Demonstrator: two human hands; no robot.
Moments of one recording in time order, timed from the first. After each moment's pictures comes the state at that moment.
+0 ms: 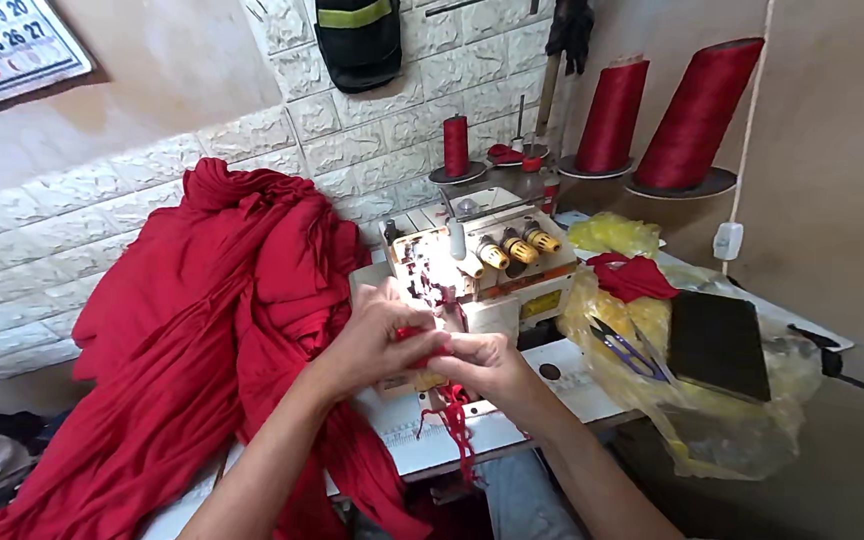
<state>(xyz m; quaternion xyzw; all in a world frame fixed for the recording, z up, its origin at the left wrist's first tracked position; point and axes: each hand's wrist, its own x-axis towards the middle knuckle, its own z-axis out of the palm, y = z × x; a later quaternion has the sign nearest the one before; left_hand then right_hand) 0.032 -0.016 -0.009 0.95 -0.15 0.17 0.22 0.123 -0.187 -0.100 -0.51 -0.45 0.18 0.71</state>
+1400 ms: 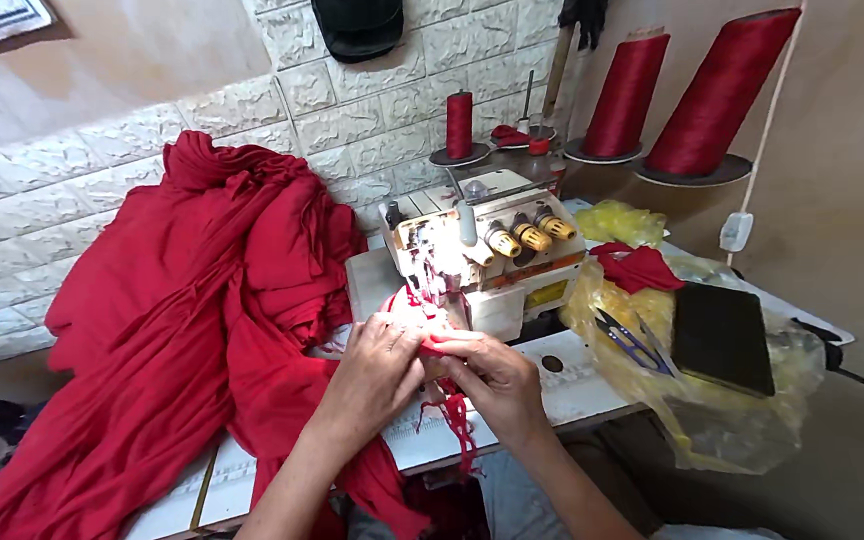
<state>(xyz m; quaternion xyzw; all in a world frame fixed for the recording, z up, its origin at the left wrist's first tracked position) 0.009 -0.021 -0.075 0.95 -0.10 0.30 0.00 0.110 -0.173 -0.144 -0.61 -0.43 -0.22 0.63</state>
